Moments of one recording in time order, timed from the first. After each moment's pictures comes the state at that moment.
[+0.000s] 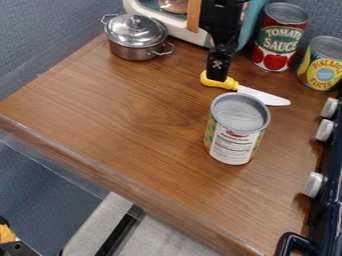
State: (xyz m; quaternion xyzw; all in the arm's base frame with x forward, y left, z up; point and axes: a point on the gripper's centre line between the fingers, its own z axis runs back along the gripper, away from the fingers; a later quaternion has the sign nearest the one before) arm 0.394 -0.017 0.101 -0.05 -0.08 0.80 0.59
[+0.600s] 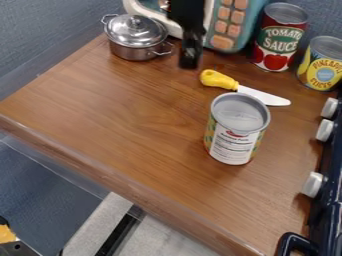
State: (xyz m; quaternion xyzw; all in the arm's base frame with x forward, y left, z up) arm 0.385 0.039 0.110 -0.05 -0.07 0.86 0.50
